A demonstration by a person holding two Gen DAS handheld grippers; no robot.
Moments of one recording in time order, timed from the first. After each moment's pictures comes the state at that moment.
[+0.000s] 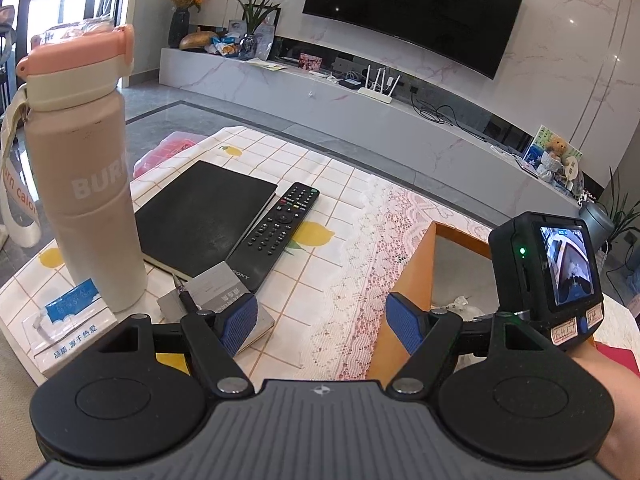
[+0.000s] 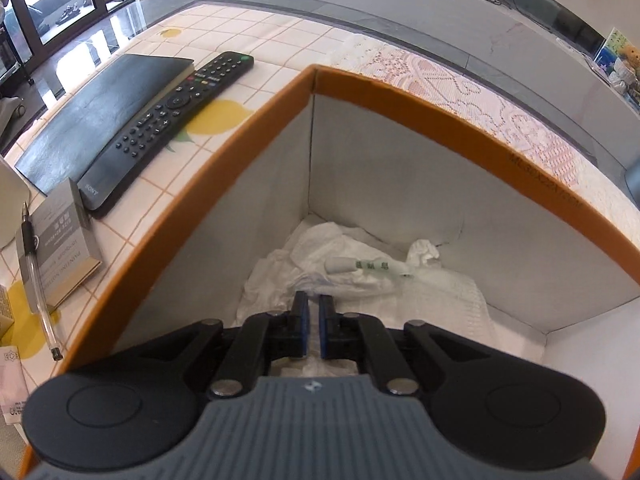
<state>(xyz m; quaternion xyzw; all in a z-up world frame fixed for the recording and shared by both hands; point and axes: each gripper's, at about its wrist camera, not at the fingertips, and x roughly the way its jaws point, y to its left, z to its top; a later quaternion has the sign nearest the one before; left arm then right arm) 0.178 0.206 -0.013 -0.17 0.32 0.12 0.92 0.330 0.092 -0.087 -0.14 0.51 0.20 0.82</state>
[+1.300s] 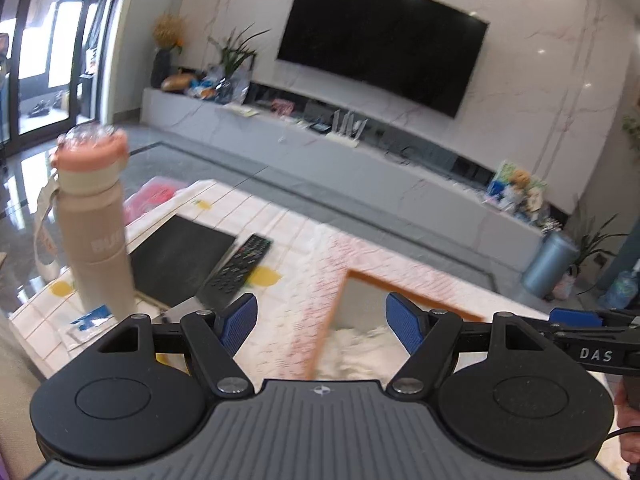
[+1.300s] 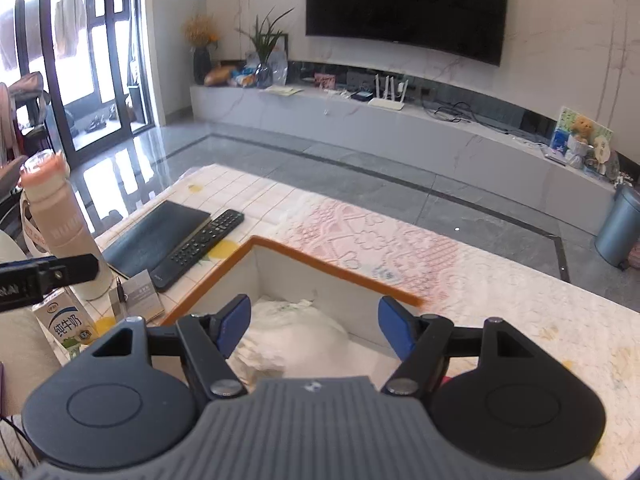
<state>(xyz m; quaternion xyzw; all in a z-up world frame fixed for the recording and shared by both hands) 0.122 0.150 0.074 -0.17 0.26 0.08 0.95 0.220 -0.081 0.093 -0.08 0.33 0.23 0.91</state>
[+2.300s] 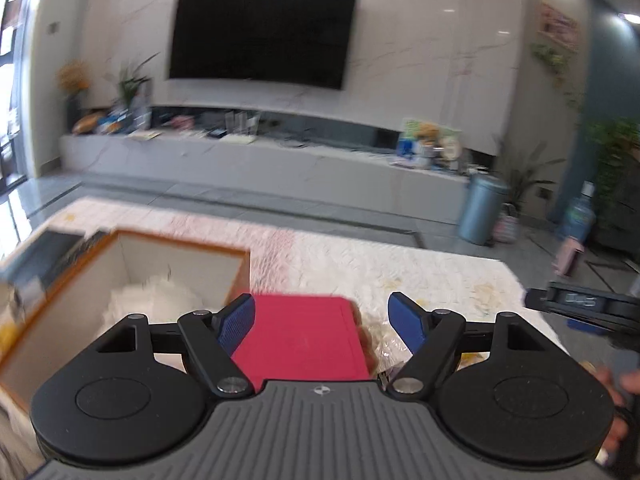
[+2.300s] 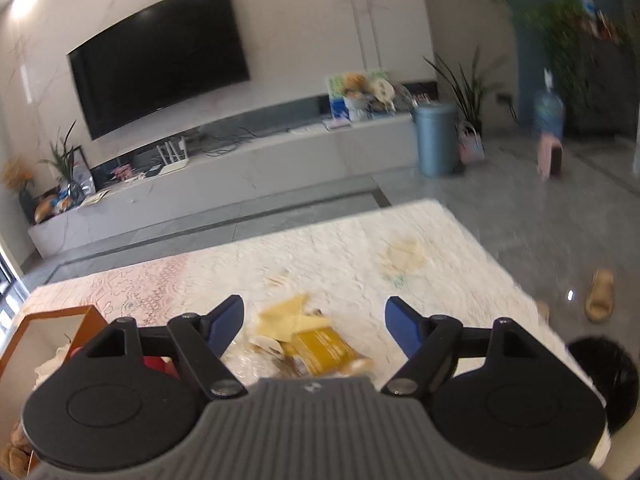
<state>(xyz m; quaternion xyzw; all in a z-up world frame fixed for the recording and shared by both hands) 0.144 -0.132 0.033 -0.08 0.26 0.02 0.96 0.193 -0.387 0.034 0.13 0.30 -0.03 0.94</state>
